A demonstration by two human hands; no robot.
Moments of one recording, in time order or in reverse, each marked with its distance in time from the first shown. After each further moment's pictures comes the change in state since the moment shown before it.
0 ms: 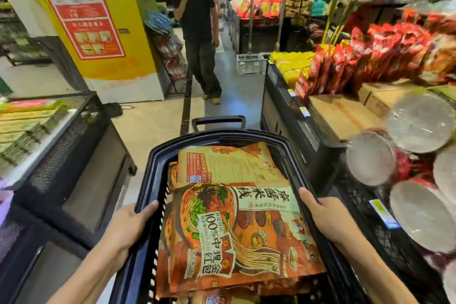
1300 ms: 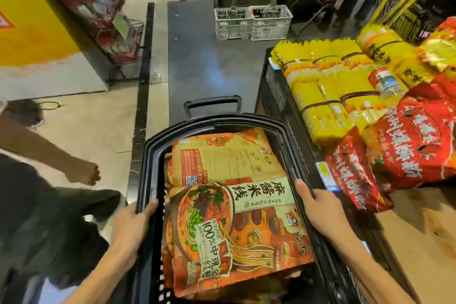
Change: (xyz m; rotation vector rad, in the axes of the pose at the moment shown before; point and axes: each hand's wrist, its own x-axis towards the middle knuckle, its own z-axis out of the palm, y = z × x) left_hand 0.727 0.310 0.370 -0.001 -0.049 -0.157; right_hand 0.836 -0.171 0.041 -0.040 0.014 0.110
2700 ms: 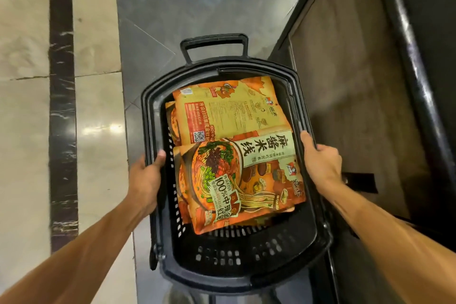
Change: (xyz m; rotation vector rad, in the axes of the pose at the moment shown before) left_hand 0.480 -0.226 0.312 -0.201 -0.058 -0.344; right_hand 0.440 0.187 0.389 0.058 0.054 0.399
